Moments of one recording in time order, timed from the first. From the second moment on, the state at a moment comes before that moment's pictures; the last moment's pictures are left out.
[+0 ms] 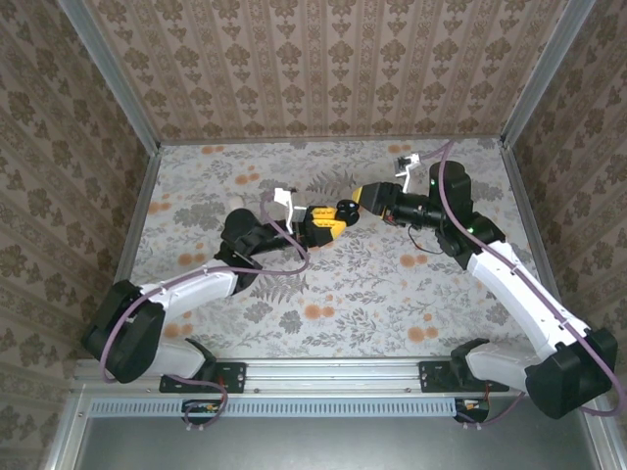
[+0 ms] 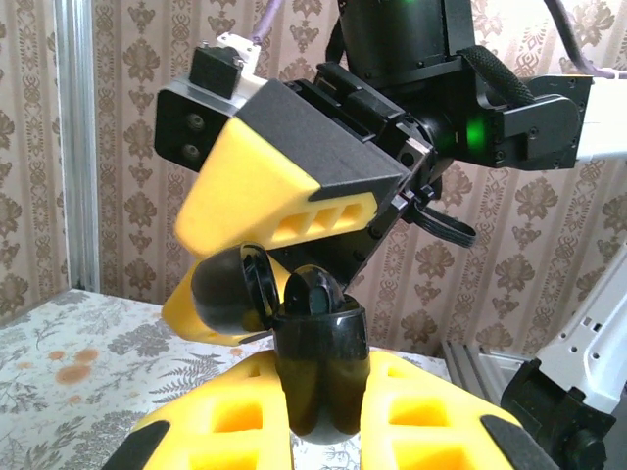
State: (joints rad) left arm -0.71 1.37 0.69 0.96 0.79 -0.32; right arm 0.36 1.17 1.04 -0.18 -0.65 0.87
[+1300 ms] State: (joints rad) left arm -0.69 1.32 0.69 0.70 0.62 -0.36; right arm 0.36 1.02 1.05 -0.38 -0.77 0.73
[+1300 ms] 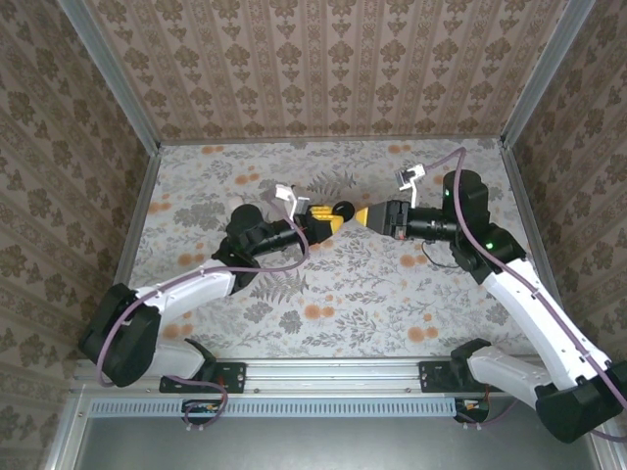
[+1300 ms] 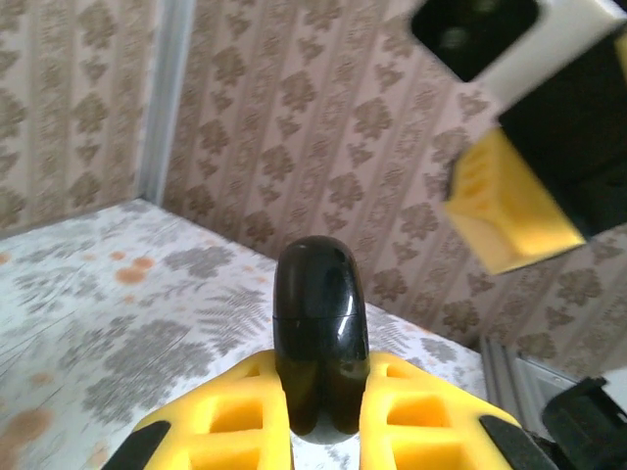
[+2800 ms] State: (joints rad) left arm -0.50 1.60 0.69 0.11 0.47 -0.47; right arm 0.32 0.89 0.56 -0.33 0.42 0.43
